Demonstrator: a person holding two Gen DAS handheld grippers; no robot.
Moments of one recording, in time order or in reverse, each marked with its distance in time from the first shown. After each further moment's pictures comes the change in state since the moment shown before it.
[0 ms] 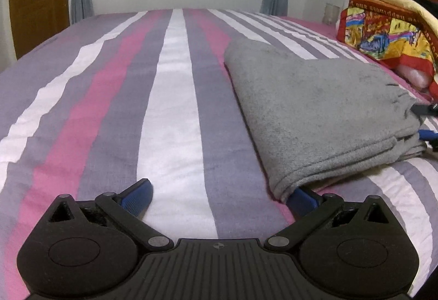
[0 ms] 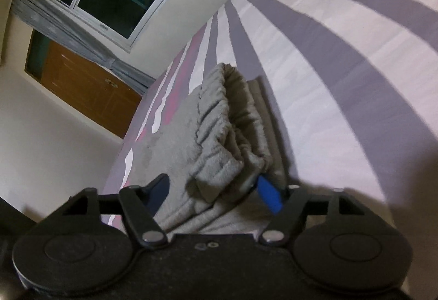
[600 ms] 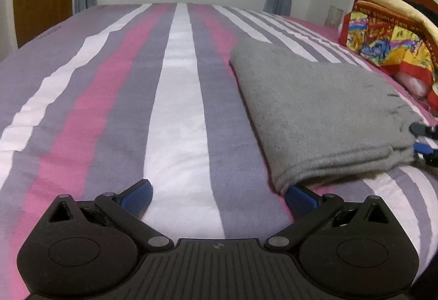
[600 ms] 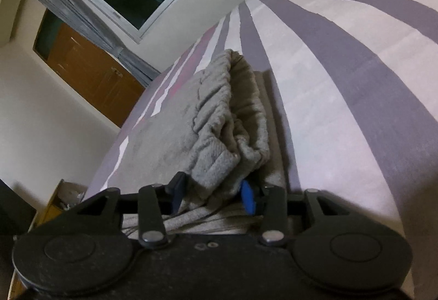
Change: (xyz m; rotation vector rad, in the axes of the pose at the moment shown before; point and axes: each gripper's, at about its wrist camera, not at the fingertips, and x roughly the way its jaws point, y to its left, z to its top) left arm -0.014 0.008 -0.001 -0.043 0.034 -0.020; right arm -0.014 -0.013 -0.024 -0.067 -0.047 0.027
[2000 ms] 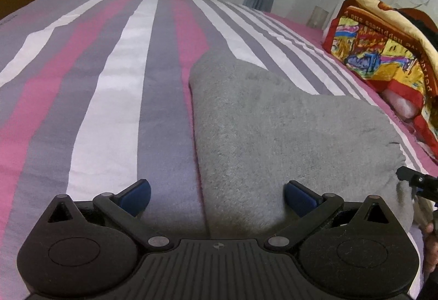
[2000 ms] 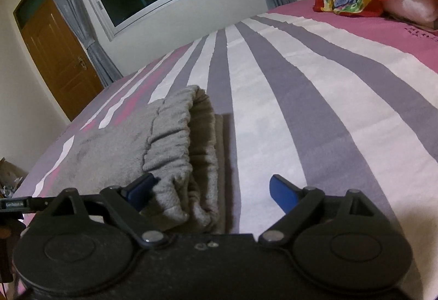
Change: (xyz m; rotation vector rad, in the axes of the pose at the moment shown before) left arm 0.092 -0.023 0.075 -0.053 0.045 -0.161; right arm 0.025 0.022 0.018 -0.250 -0.093 -0.278
